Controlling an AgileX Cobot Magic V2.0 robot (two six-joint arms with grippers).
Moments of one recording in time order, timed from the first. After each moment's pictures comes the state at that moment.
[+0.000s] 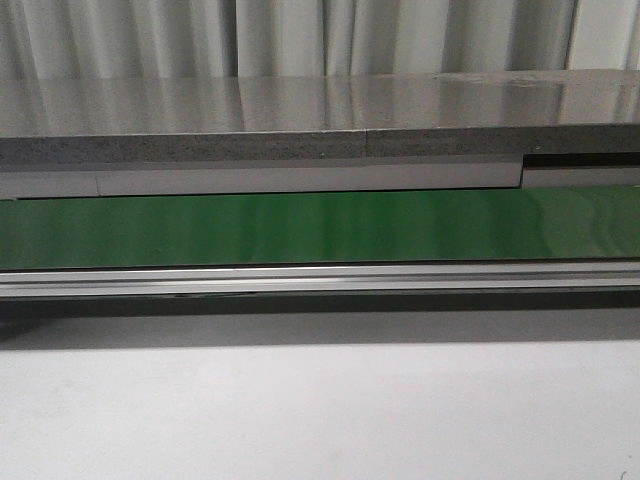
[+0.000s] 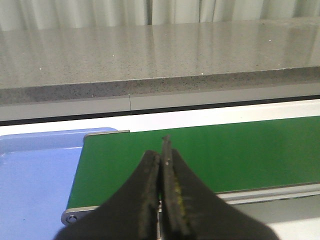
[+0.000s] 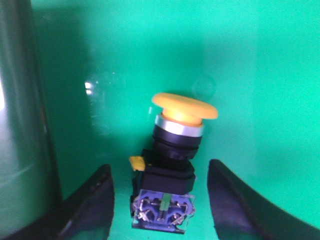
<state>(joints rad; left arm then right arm) -0.09 0.31 -0.23 -0.21 0.14 0.21 -0.36 1.93 -1.37 -0.13 0.77 -0.19</state>
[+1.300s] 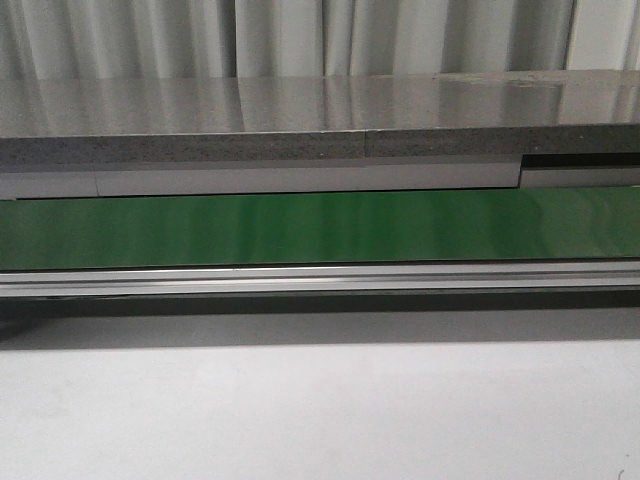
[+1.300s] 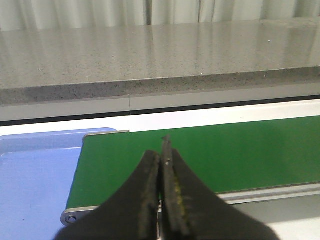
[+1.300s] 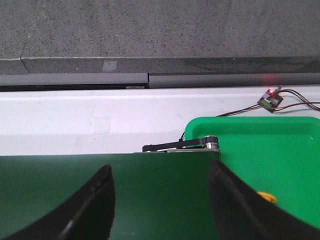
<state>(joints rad) -0.09 0.31 -0.23 -0.21 0.14 0.21 -0.12 1.11 -1.04 0.12 0.51 -0.14</state>
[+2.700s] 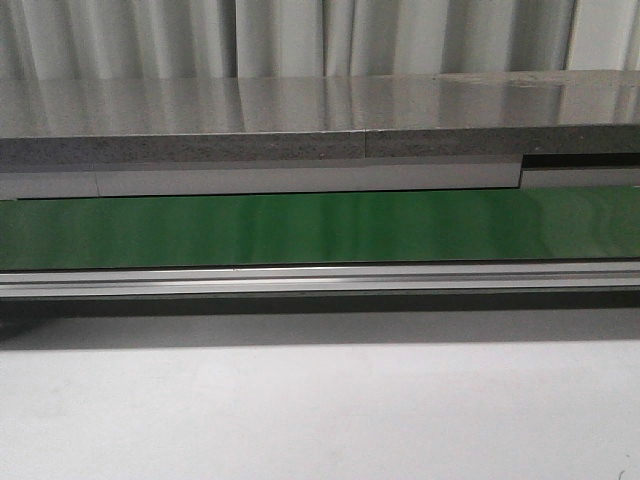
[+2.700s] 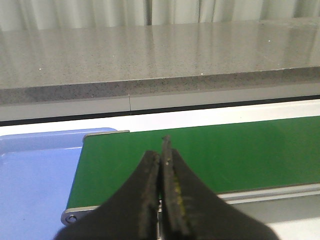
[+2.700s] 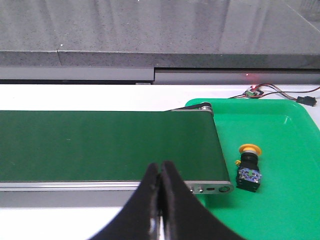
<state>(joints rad) -0.09 0.31 -0.23 -0.21 0.14 0.21 -0.12 0.40 -0.58 0.12 0.57 -0.14</state>
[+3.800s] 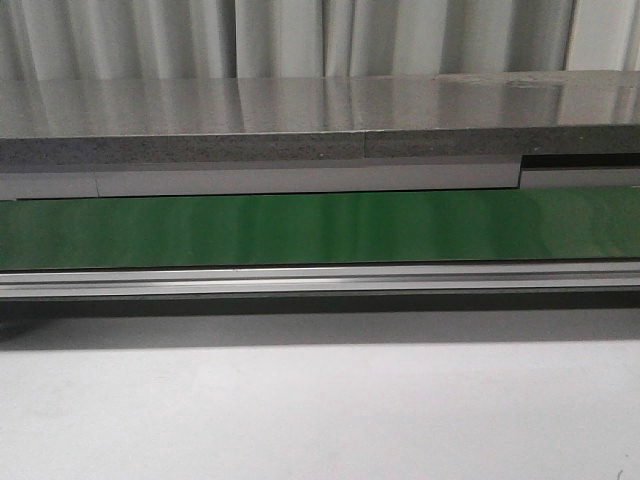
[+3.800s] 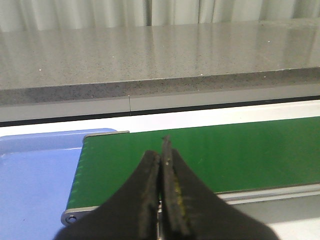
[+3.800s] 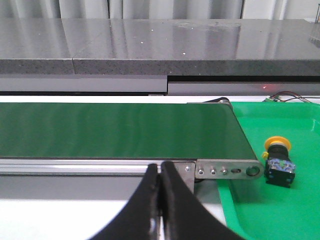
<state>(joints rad) -0.09 0.31 -0.23 -0.21 0.14 0.21 0.00 -0.01 -0.01 0.02 0.19 -0.02</state>
